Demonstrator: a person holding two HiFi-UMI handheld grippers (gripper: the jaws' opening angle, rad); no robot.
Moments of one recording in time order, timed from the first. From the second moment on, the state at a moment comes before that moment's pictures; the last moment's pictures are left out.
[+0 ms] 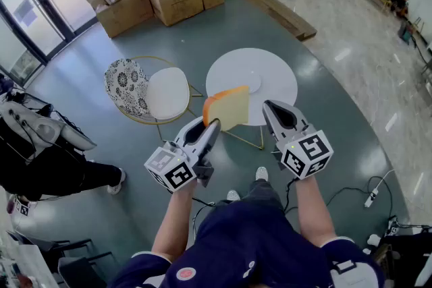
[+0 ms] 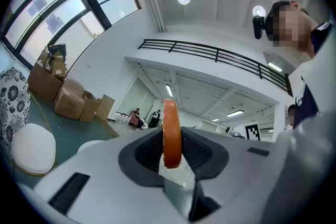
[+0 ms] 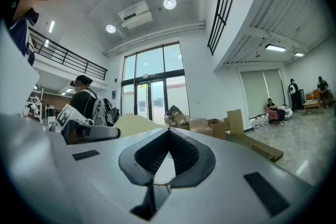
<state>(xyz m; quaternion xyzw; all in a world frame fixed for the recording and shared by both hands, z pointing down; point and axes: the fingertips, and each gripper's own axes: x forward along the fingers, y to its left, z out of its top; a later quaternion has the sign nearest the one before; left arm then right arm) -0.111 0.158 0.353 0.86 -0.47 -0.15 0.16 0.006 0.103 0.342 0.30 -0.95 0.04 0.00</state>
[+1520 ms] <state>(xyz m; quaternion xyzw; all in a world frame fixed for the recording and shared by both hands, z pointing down) -0.096 0.037 0.372 0.87 -0.46 -0.10 0.17 0.015 -0.008 0.366 0.32 -0.95 0.07 0.01</state>
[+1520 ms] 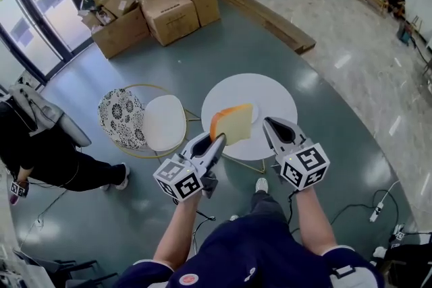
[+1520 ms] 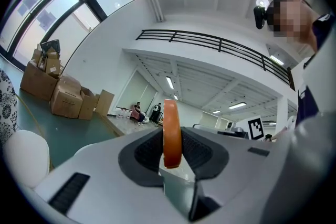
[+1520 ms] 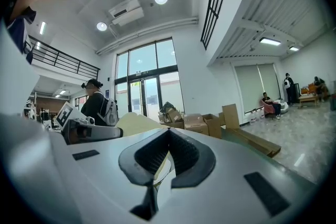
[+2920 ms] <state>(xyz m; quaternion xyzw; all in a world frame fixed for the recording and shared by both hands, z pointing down) -0.065 -0.163 0.436 0.84 -0.49 -0.05 0.24 0.034 -0.205 0.424 0.28 -0.95 0.11 0.06</state>
